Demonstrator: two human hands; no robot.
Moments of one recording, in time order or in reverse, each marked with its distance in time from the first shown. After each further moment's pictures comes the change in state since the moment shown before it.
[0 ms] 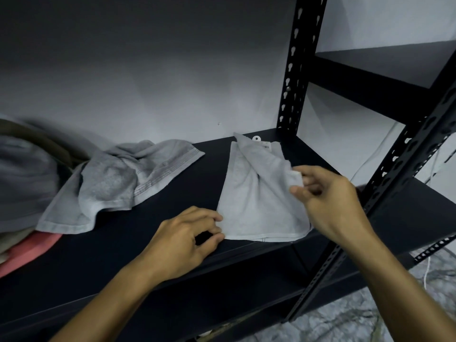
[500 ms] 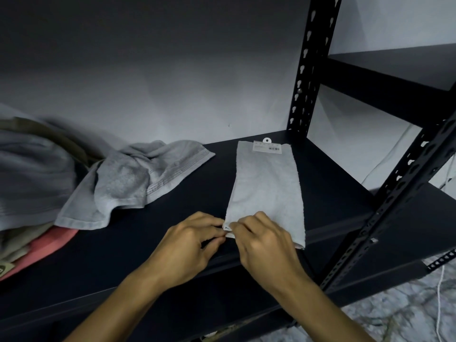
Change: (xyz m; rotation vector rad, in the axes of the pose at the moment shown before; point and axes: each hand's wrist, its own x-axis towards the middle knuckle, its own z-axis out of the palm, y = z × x) left_hand -0.013 -0.002 0.000 -0.050 0.020 -0.014; right_hand -0.052 0.010 0.105 -0.474 -0.003 -0.793
